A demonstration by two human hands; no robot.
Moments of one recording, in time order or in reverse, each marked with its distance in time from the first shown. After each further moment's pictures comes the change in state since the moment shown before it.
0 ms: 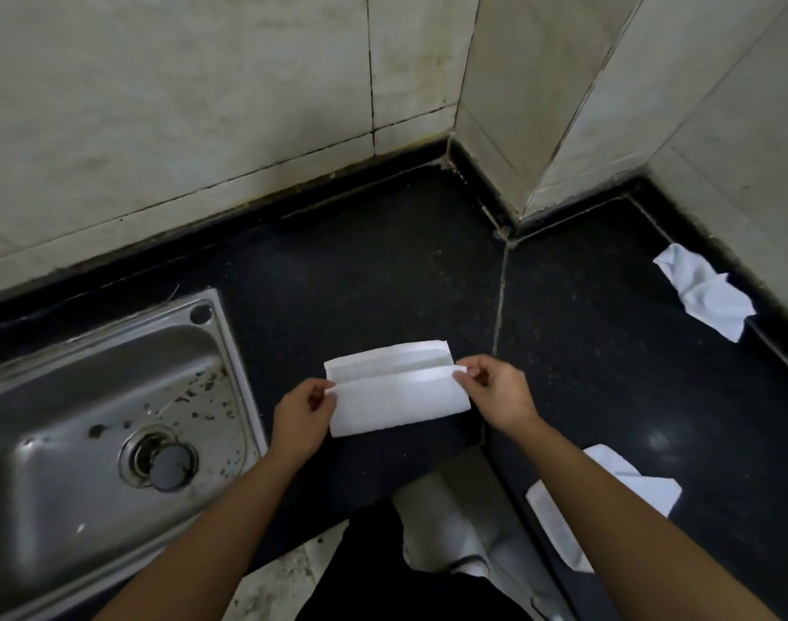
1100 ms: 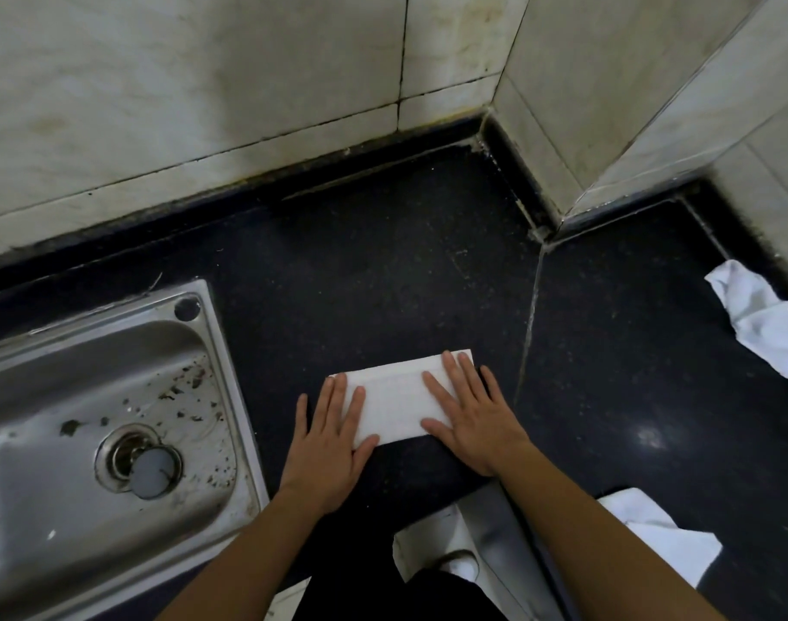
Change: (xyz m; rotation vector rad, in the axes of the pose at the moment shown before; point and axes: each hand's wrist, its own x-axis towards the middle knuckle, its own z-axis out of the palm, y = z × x) left_hand 0.017 -0.047 0.039 0.933 -0.192 0.407; right_hand 0.039 0.023 0.062 -0.957 -0.293 -0.458
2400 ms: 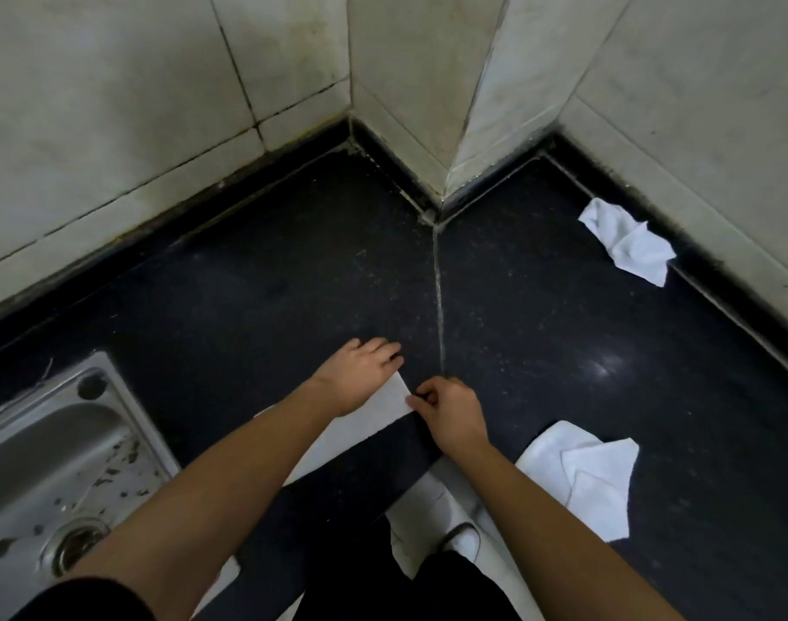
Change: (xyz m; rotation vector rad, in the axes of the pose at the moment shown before) left_hand 0.132 0.102 -0.101 0.412 -0.124 0.768; right_hand -0.043 0.001 -0.020 0.784 0.227 0.717
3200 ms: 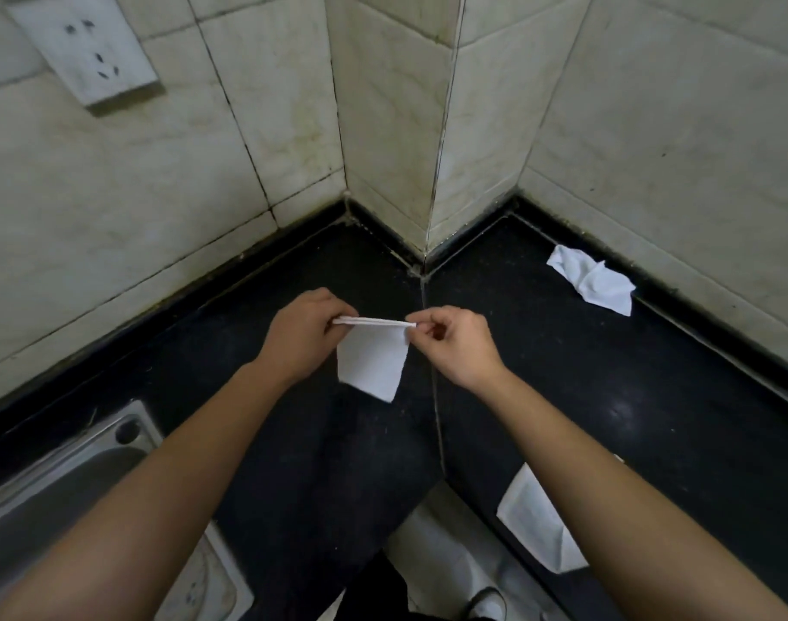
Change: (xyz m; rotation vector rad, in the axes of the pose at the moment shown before) left_hand -0.056 -0.055 -0.112 -0.489 0.641 -0.299; right_hand 0.004 -0.080 -0.137 0.318 0.206 -0.332
